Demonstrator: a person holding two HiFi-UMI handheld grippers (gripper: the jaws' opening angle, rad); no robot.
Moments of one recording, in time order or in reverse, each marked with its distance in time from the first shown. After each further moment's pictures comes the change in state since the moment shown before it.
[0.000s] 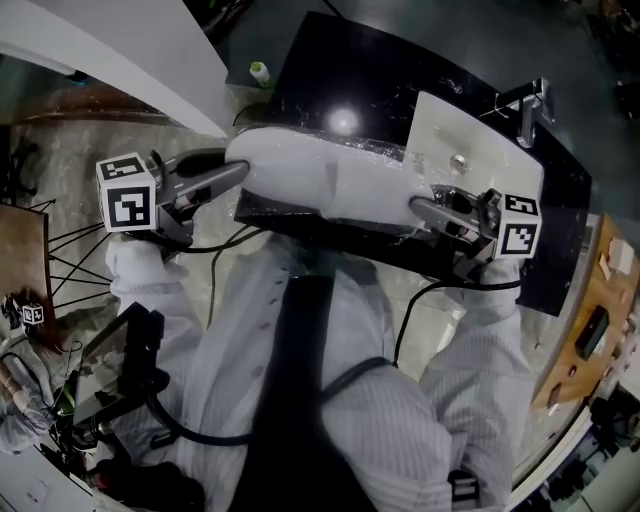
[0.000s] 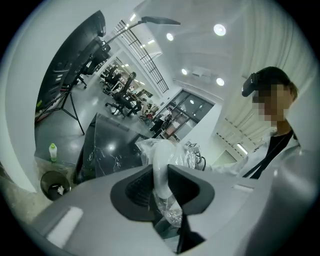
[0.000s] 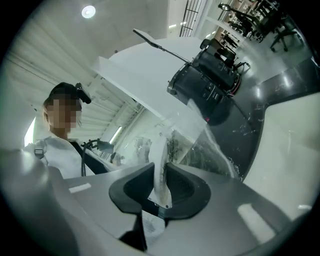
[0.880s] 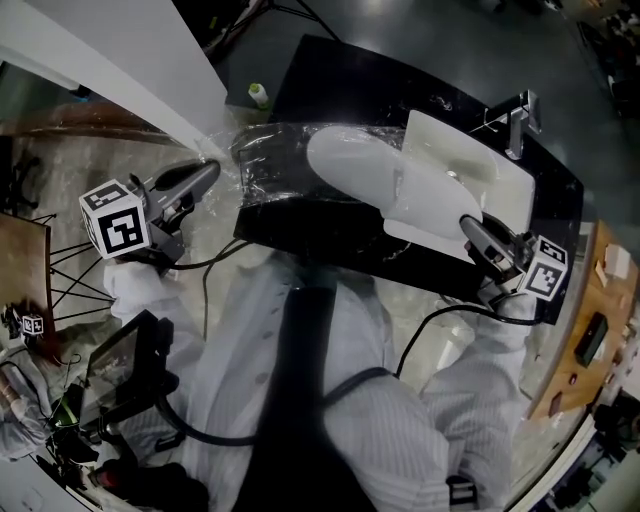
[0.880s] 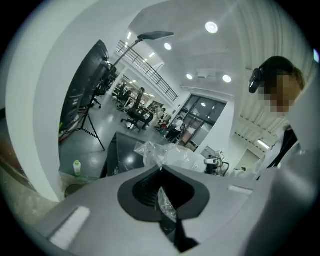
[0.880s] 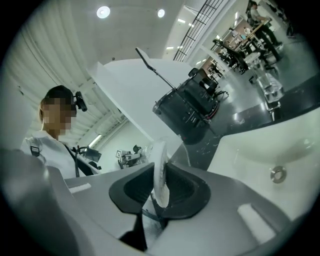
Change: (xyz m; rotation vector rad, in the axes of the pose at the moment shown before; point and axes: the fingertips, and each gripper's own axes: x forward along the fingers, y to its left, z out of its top) left arm -0.035 0.017 0.022 0.065 -0.125 0.221; right arm -0.107 -0.007 0.010 -0.046 -0.208 -0.260
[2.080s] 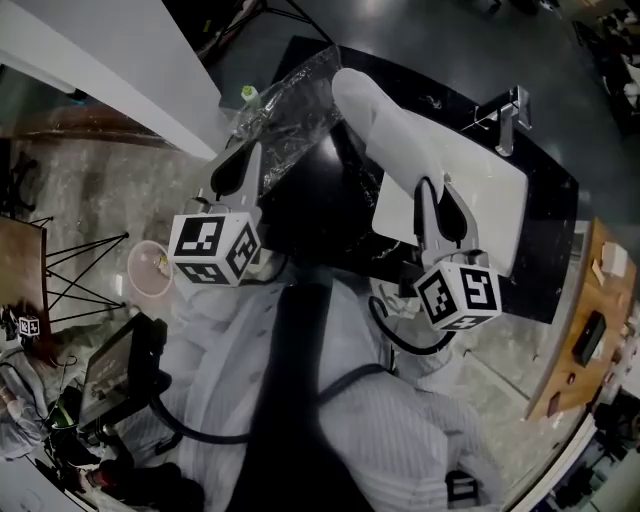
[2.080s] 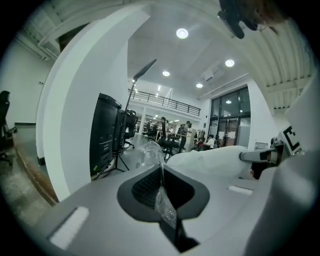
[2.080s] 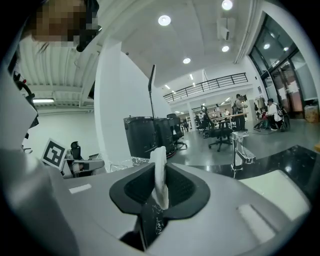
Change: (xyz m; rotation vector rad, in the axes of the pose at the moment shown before) left arm 0.062 -0.022 0.019 0.223 -0.383 0.504; right arm 0.065 0.030 0.040 -0.422 -0.405 -0.682
